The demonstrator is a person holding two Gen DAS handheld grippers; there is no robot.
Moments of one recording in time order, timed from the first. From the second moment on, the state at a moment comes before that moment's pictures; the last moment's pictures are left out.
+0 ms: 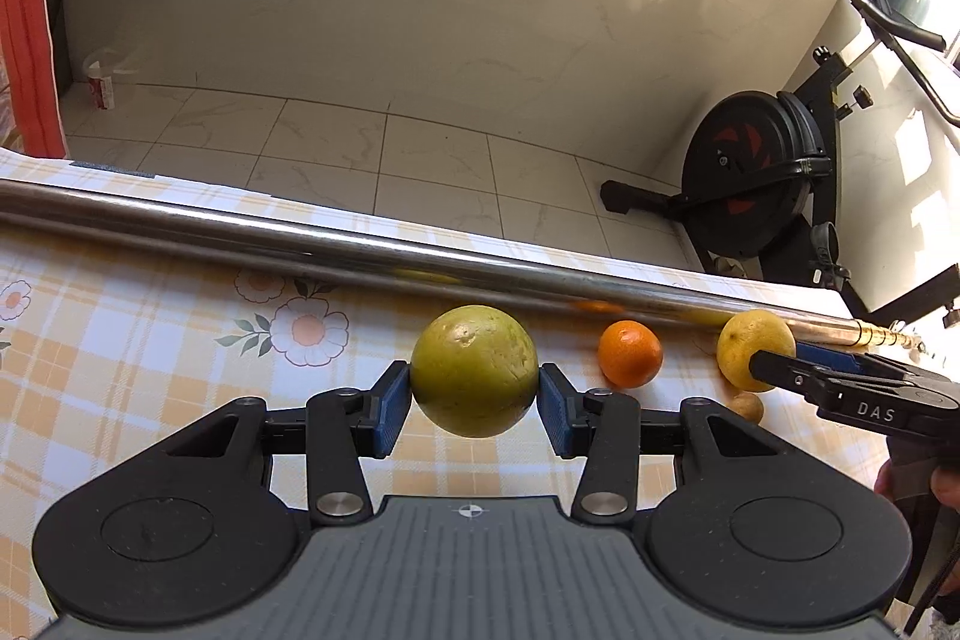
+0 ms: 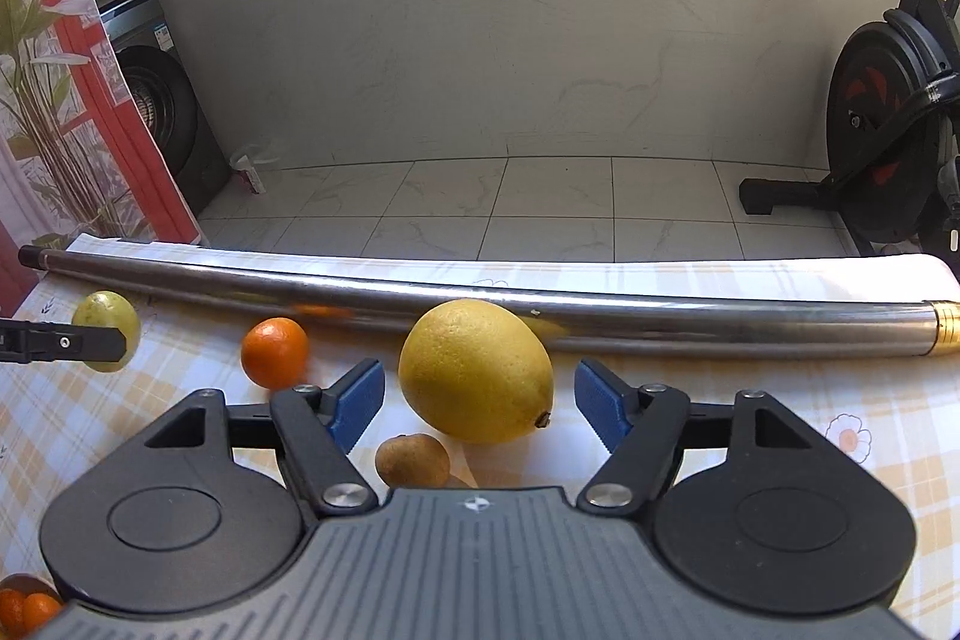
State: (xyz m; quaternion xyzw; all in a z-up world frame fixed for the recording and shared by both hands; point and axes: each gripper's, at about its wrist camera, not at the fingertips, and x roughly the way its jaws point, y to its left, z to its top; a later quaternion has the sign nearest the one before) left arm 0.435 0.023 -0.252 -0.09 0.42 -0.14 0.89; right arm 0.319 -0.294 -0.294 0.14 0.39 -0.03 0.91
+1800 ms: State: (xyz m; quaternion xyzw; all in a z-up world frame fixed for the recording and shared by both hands) left arm 0.267 0.038 -0.244 -0.05 0.44 -0.25 0.86; right arm 0.149 -0.084 -0.236 0.07 0.48 0.13 0.86
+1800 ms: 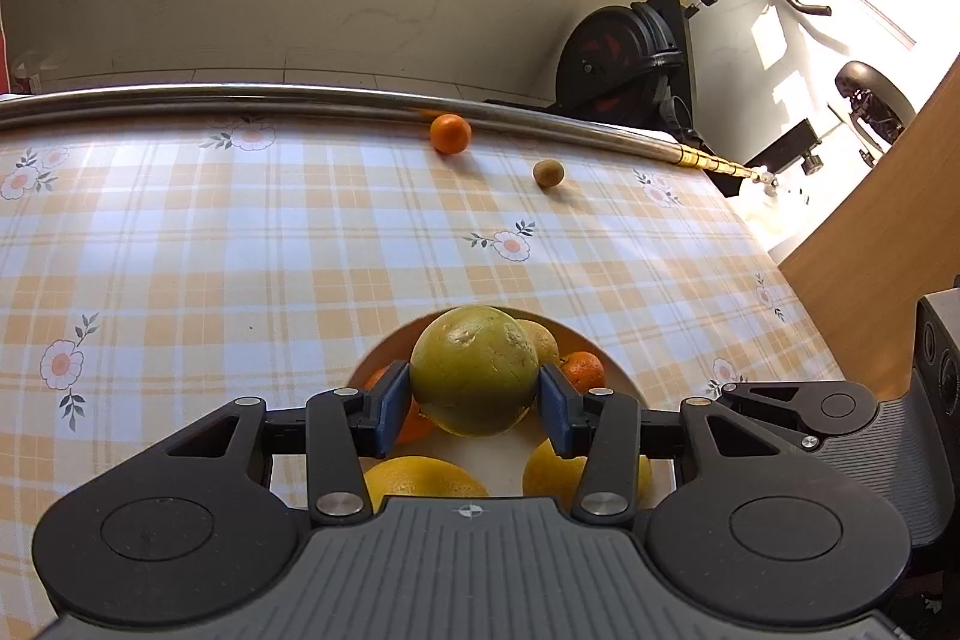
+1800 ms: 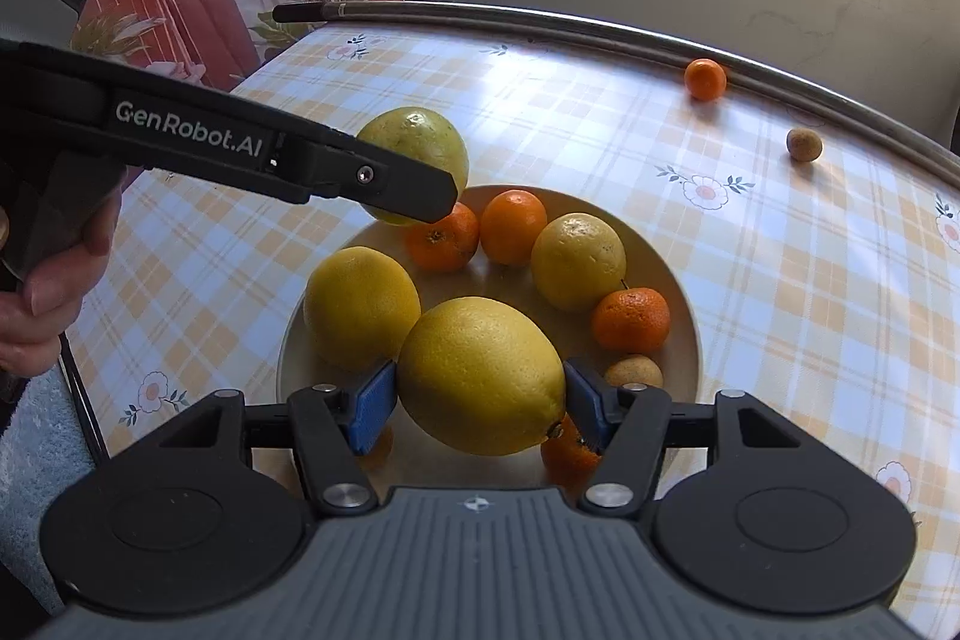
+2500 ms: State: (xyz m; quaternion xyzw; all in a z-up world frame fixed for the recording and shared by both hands) left arm 0.273 0.007 -0.273 -0.02 0.48 -0.27 0.84; right arm 0.152 -0.082 -0.250 0.10 0.51 0.16 0.84
